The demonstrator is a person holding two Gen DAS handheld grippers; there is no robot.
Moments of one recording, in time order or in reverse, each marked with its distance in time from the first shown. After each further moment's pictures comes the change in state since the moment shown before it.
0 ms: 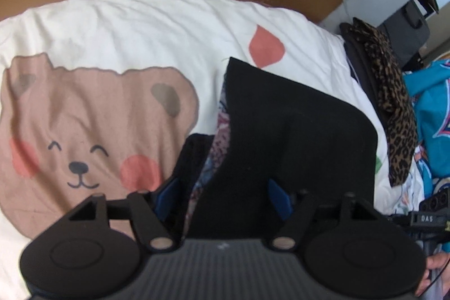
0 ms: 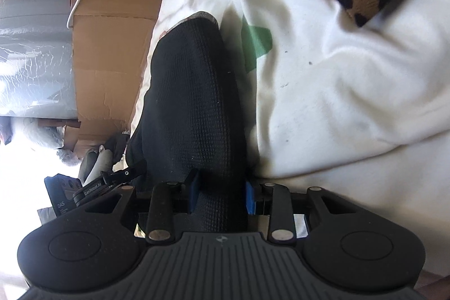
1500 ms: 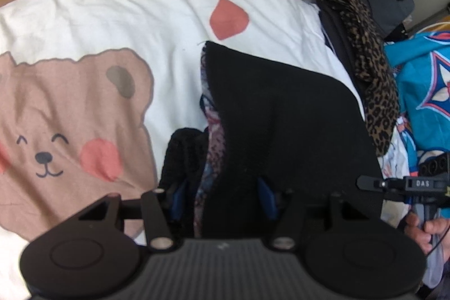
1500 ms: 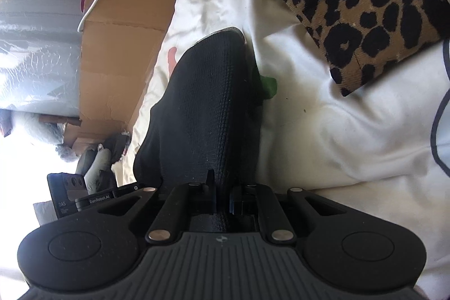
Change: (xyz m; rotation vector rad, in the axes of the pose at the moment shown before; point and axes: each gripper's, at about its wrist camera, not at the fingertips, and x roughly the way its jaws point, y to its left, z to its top) left arm 0.003 -0.024 0.002 0.049 0.130 -0.079; right arm -0.034 0.011 0.020 -0.077 0.000 -0.039
